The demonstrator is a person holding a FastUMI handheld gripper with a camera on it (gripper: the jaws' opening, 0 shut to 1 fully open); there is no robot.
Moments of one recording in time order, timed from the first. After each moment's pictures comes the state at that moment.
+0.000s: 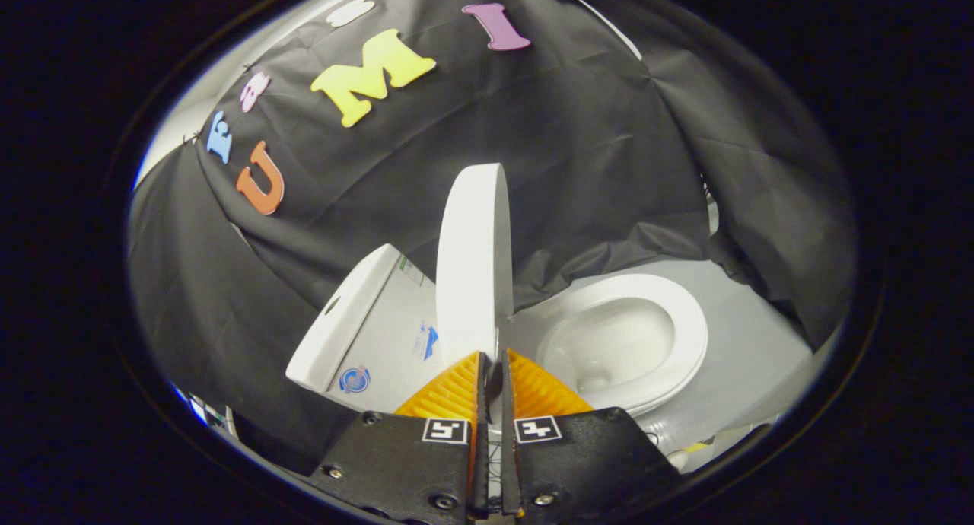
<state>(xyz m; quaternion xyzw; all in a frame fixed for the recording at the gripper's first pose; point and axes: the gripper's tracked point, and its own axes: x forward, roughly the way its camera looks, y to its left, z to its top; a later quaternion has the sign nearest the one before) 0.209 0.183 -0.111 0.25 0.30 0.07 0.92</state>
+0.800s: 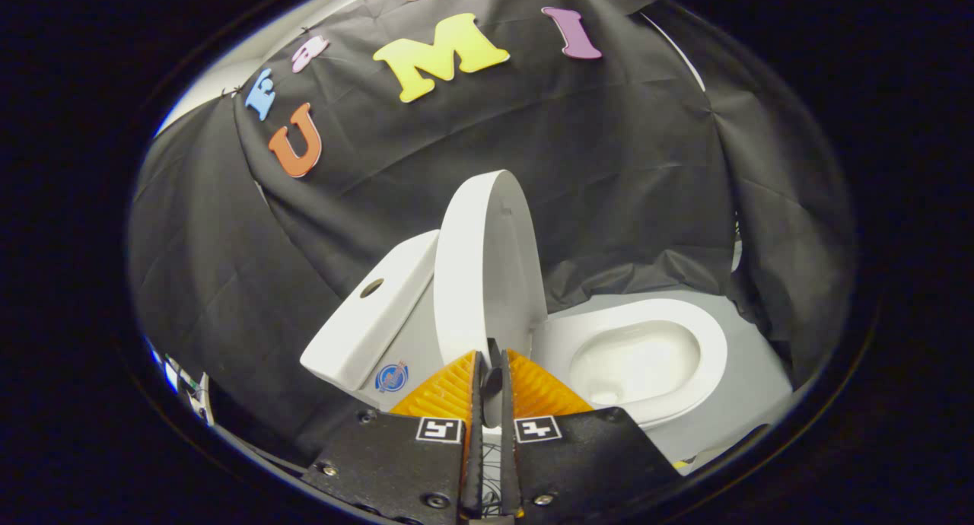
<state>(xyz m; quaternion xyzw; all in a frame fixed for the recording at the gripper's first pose) 0.219 0.270 -0.087 0.17 0.29 0.10 0.94</state>
